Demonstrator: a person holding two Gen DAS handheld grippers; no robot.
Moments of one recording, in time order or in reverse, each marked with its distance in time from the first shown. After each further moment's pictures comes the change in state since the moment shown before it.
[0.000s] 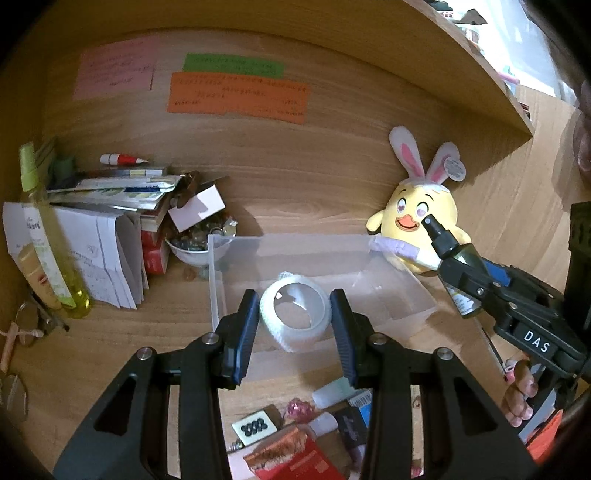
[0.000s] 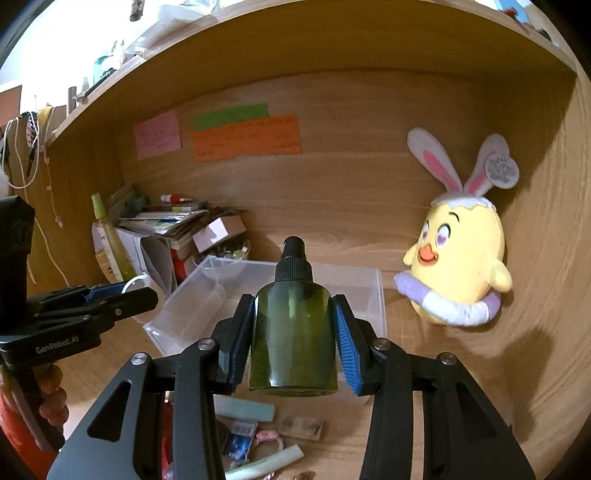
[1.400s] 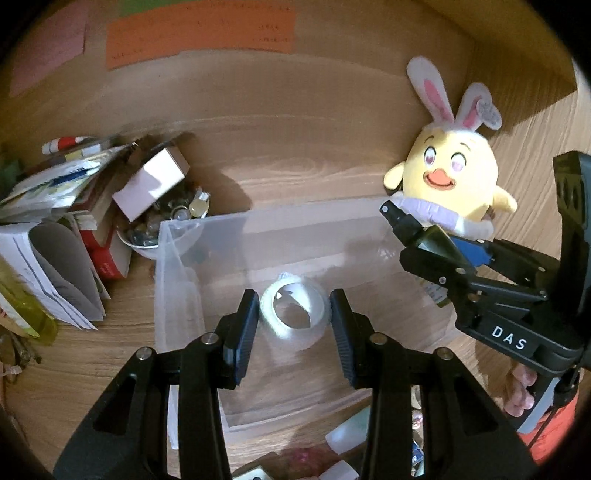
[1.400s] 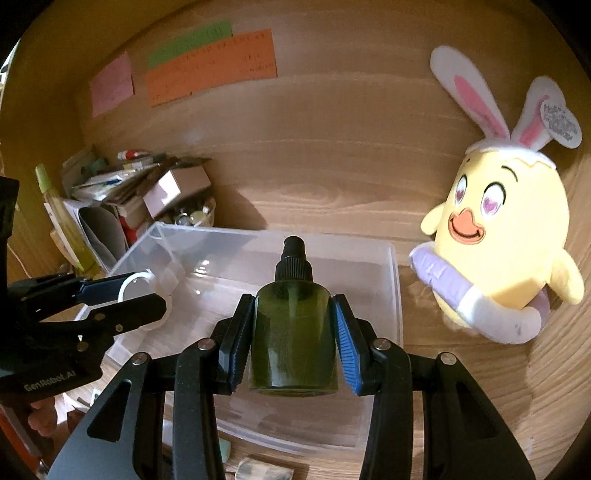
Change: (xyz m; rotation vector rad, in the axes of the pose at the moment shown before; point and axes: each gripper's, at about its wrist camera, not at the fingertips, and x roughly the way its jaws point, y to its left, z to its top) left arm 0.101 -0.008 0.011 0.079 0.199 0.023; right arm 0.110 -0.030 -0.003 0.012 0.211 0.008
